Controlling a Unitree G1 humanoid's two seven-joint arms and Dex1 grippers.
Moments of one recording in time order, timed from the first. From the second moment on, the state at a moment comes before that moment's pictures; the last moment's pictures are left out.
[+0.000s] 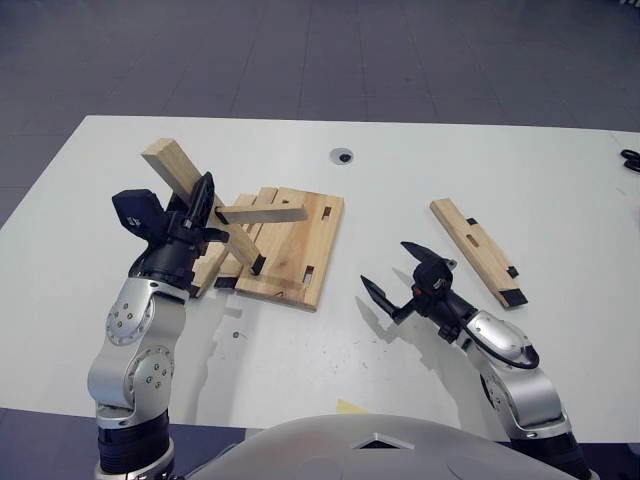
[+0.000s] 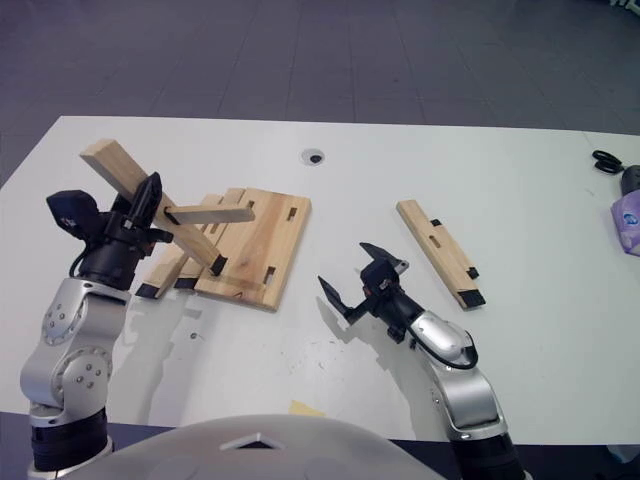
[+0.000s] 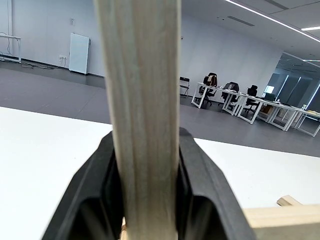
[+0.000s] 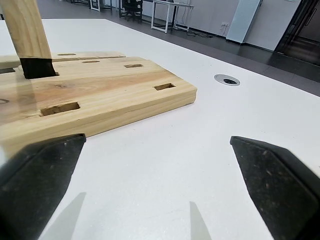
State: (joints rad) left arm 0.12 0.27 0.17 -0.56 -0.60 0.39 -0.06; right arm 0.27 -0.38 0.16 -0.41 0.15 0.23 0.48
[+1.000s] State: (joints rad) left arm 0.04 0.26 0.07 -0.50 -0.45 0.39 -0.12; right arm 0.24 -0.37 0.18 -0.39 0.15 0.23 0.50
